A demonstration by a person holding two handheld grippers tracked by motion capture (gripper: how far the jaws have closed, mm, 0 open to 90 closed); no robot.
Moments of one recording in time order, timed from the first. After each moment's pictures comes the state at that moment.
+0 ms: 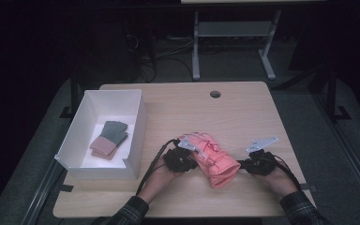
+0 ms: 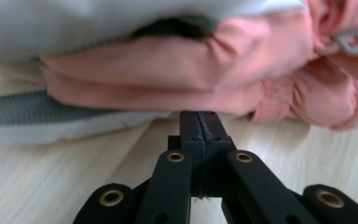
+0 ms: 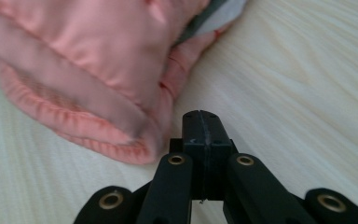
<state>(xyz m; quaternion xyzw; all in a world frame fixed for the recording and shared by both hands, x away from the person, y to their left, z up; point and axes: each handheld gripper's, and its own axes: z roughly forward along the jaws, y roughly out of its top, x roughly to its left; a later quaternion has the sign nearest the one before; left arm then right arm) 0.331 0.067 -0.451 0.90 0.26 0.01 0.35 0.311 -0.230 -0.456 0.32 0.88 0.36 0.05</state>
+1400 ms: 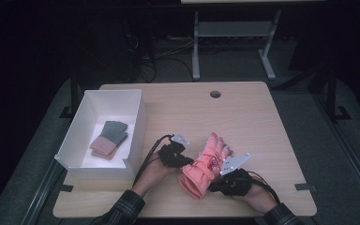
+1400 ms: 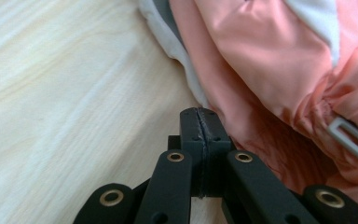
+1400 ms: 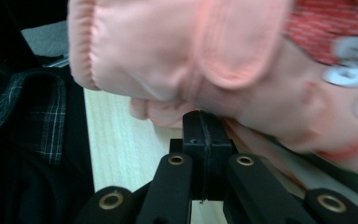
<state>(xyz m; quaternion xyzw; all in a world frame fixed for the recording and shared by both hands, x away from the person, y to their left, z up) 0.345 0.088 -0.446 0.89 0.27 -0.02 0.36 0.264 -0.153 -0.455 0.21 0.89 0.39 -0.03</state>
